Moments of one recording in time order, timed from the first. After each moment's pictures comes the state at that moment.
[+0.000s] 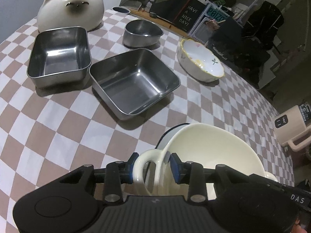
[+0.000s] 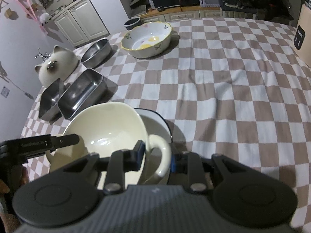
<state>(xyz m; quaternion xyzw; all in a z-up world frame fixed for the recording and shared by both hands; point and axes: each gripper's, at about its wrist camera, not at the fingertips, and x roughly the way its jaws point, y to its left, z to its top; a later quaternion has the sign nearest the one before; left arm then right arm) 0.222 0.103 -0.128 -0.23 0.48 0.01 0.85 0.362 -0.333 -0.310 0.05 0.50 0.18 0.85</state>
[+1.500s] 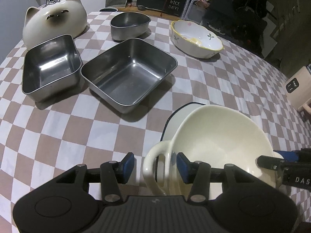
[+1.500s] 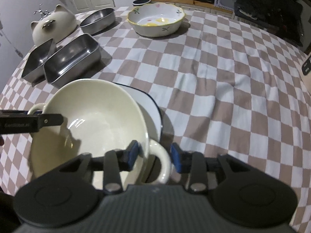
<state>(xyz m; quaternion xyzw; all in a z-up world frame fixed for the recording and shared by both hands) 0.225 0.085 -0.135 -0.11 0.51 0.00 0.85 0.371 -0.321 -0.328 -0.07 0.52 0.18 0.83</state>
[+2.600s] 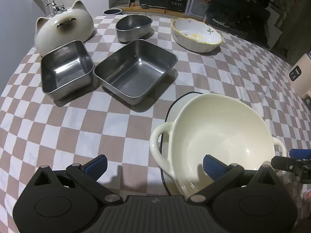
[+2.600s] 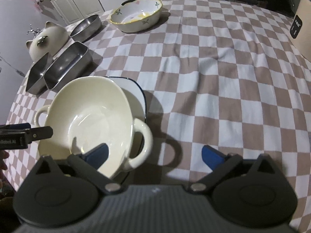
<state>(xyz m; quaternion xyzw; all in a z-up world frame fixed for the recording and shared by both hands) 0.199 0.077 -0.109 -0.07 0.53 0.02 0.85 0.345 -0.364 -0.324 0.01 0.54 0.18 0.82</state>
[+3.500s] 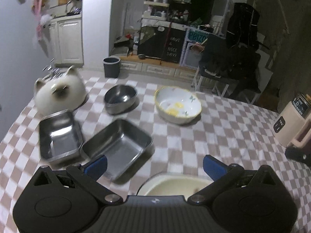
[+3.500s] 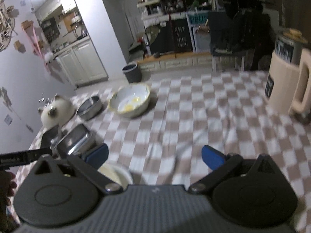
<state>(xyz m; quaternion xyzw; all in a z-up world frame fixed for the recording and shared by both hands) 0.243 0.040 -0.034 -0.08 0.38 0.03 0.92 0.370 -0.424 -0.233 0.07 0.36 0.17 0.92</state>
